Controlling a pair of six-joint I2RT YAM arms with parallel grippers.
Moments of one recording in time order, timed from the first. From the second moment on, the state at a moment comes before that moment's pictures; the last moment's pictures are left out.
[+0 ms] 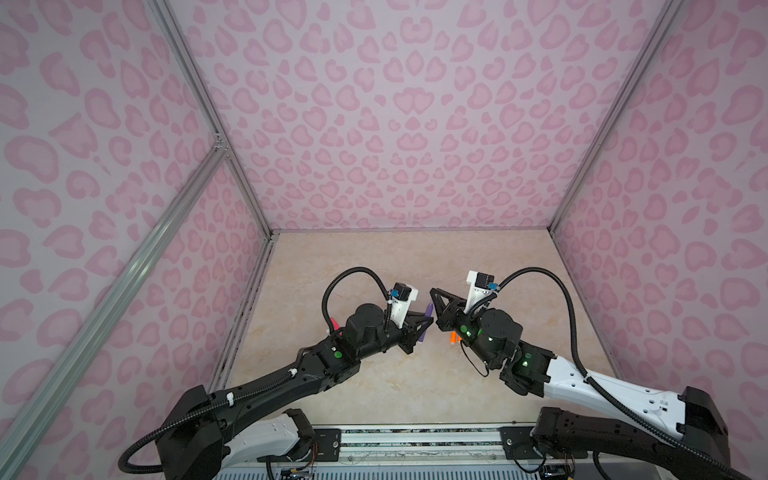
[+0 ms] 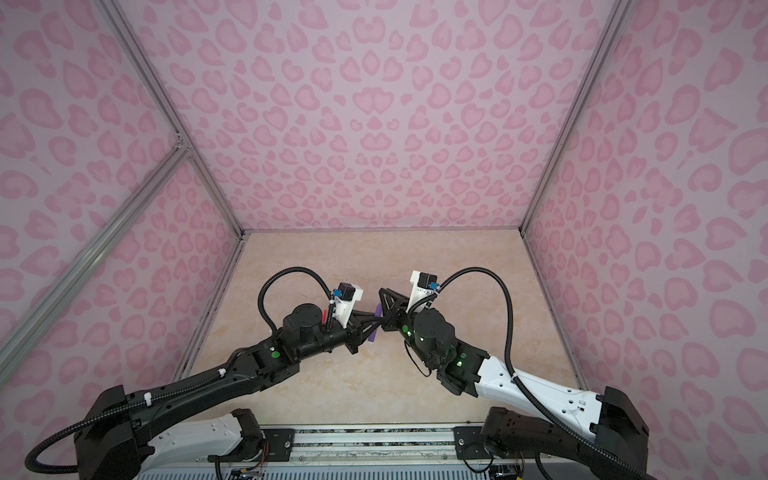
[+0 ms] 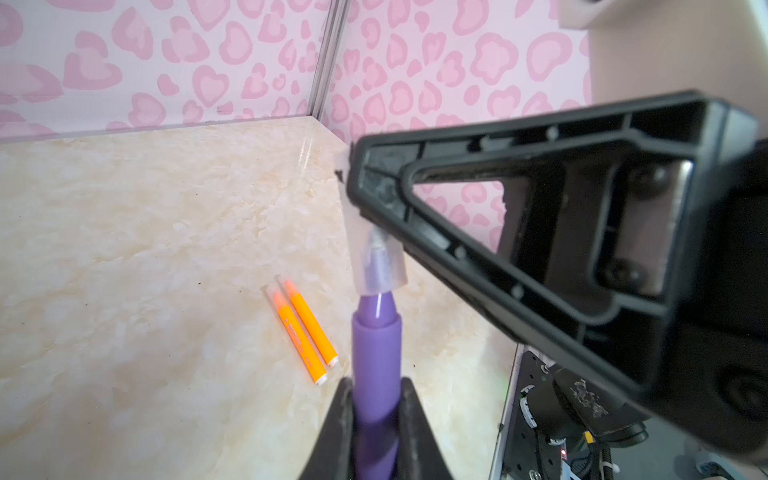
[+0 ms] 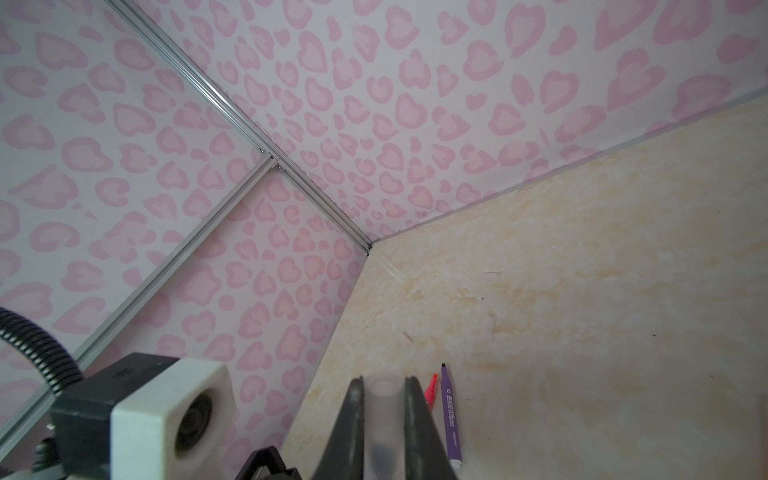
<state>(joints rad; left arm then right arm) -0.90 1.14 0.68 0.20 0.17 -0.37 0.99 1.06 0.69 0.28 0.42 0.78</state>
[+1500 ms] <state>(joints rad) -0.81 1.05 0.61 0.17 0.39 -0.44 1.06 1.08 0.45 0.73 0.34 0.72</state>
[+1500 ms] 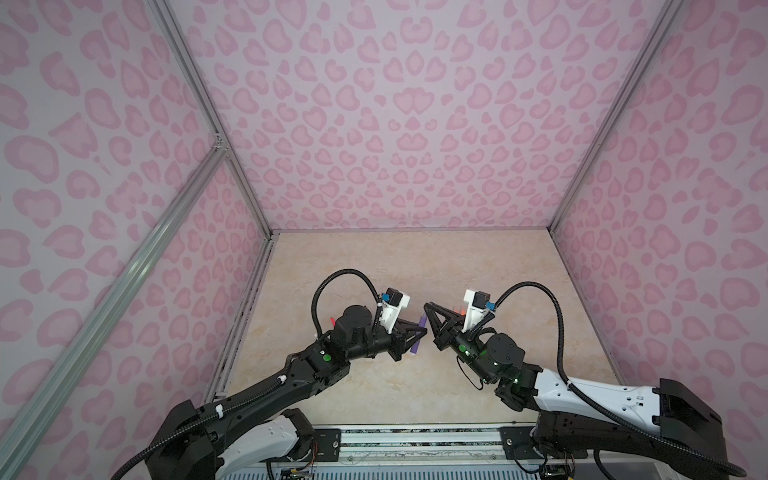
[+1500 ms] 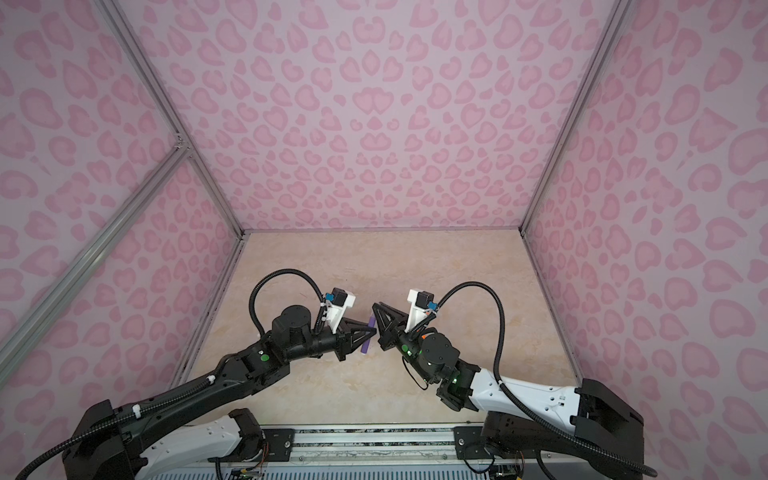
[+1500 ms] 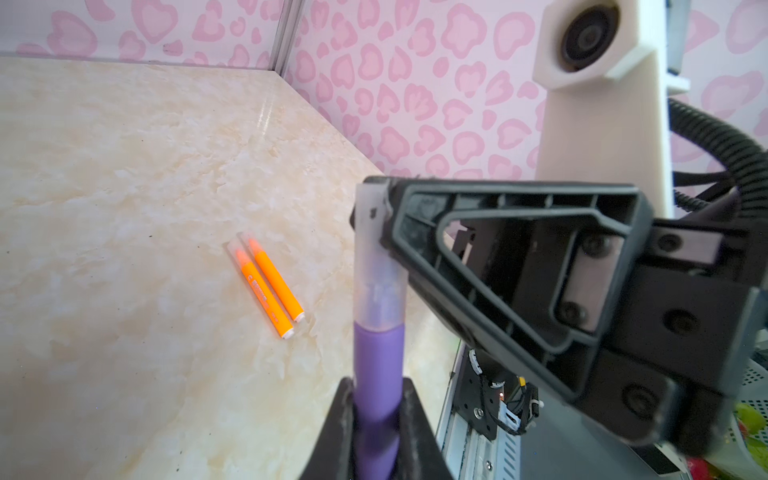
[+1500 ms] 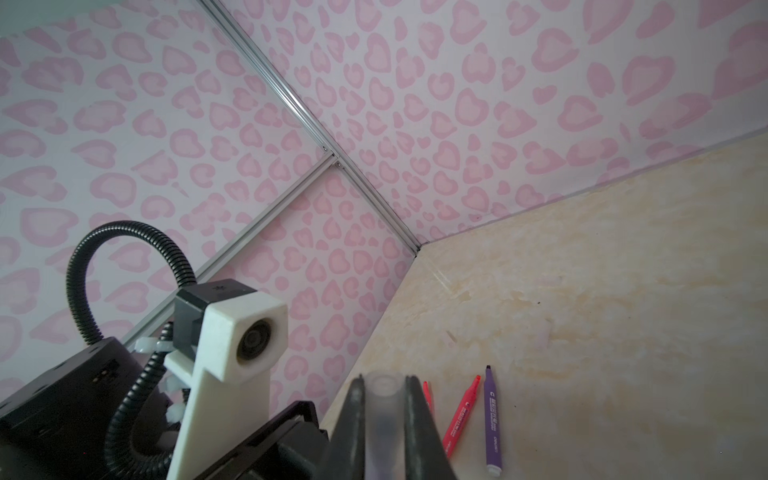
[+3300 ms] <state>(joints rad) -0.86 1.06 0.69 0.17 0.14 -0.39 0.93 1.23 0.87 0.29 0.22 0.63</state>
